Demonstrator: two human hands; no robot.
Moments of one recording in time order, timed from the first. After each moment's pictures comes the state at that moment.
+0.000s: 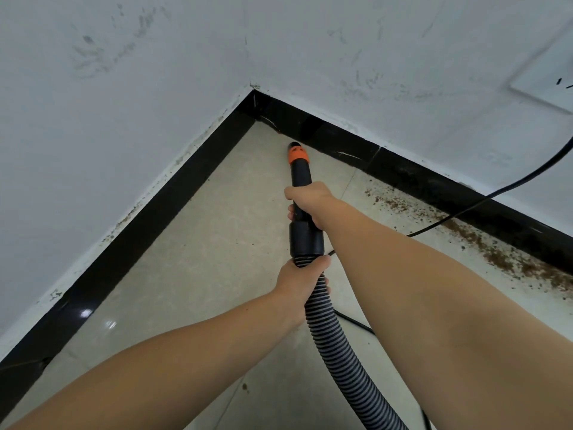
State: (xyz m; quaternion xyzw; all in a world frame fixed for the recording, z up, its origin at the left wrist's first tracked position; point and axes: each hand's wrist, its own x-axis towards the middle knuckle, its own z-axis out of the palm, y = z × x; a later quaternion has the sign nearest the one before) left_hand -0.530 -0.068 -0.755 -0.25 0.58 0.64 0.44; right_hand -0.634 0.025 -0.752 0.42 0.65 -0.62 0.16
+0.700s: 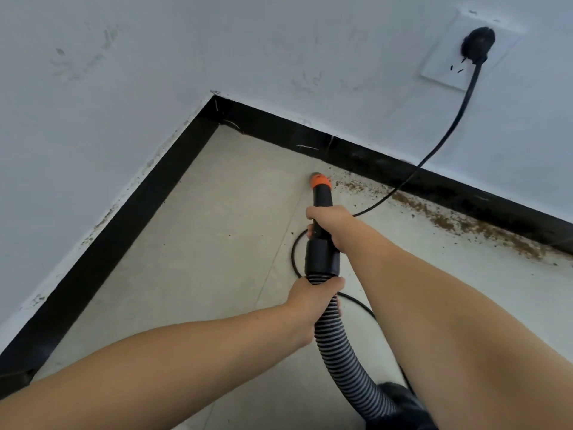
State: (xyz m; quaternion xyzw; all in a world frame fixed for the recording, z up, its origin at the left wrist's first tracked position) left_hand -0.453 -0.070 -0.726 -0.17 0.60 0.57 0.53; right_hand -0.525 0.053 -0.728 0.51 0.59 -0.61 0.11
